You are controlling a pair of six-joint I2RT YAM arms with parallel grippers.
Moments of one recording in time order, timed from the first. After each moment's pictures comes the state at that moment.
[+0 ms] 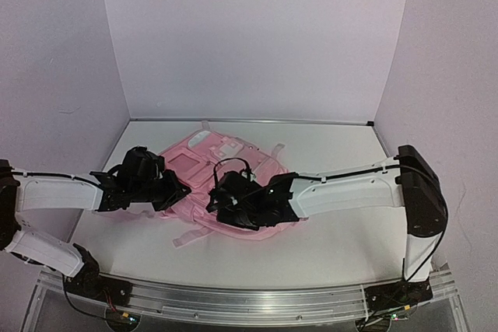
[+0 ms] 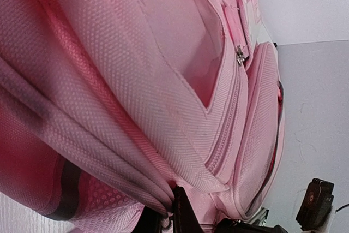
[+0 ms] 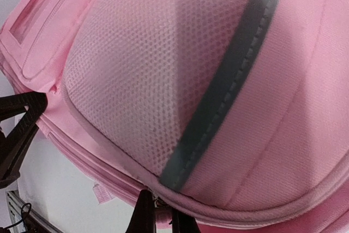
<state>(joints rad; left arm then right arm) -0.69 1.28 0.59 0.05 0.08 -1.12 1.23 2.02 1.50 -0.44 0.40 1.22</state>
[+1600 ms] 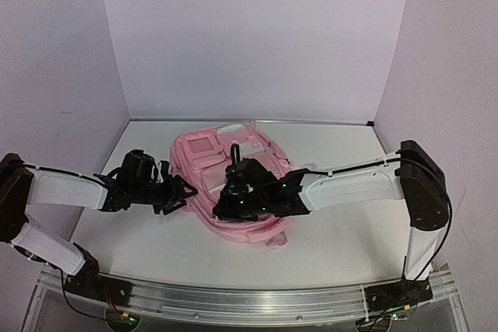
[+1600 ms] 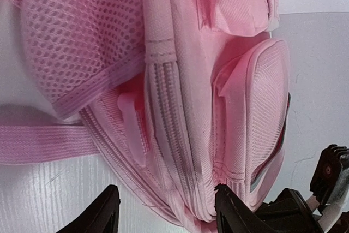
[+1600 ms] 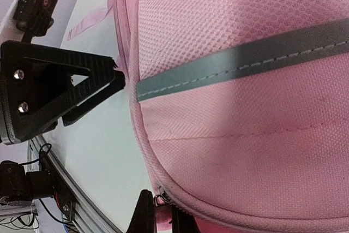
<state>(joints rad) -0.58 1.36 0.54 0.16 0.34 -1.02 1.14 1.96 1.35 -0.13 0.03 0.92</state>
